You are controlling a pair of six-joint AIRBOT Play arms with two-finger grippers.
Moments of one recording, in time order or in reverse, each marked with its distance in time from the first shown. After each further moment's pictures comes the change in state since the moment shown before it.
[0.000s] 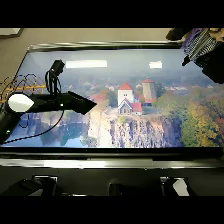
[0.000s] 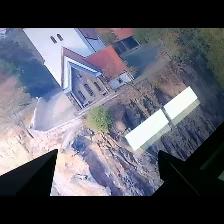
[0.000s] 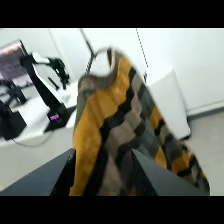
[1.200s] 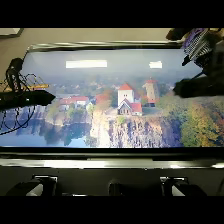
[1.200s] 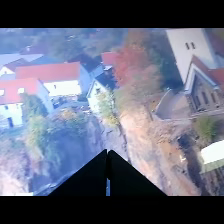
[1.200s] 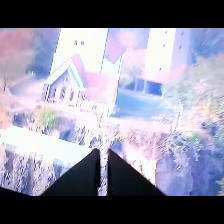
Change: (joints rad) left arm 0.373 0.072 -0.002 0.237 -0.139 -0.096; right arm 0.915 -0.081 -0.491 1.009 0.424 -0.988
